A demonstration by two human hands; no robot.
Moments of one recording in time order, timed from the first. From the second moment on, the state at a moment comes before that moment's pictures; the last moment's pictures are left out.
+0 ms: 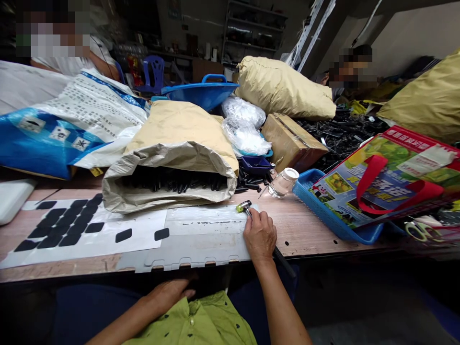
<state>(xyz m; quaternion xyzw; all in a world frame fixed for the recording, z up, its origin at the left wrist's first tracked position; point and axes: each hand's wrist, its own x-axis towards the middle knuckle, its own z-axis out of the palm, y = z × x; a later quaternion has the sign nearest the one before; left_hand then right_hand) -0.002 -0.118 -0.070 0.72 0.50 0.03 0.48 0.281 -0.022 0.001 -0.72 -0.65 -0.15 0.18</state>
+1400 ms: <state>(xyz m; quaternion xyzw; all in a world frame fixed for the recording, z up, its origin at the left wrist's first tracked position) 0.021 -0.003 0.042 0.80 0.50 0.25 0.21 0.281 -0.021 0.003 -0.73 -0.65 -0.13 0.18</state>
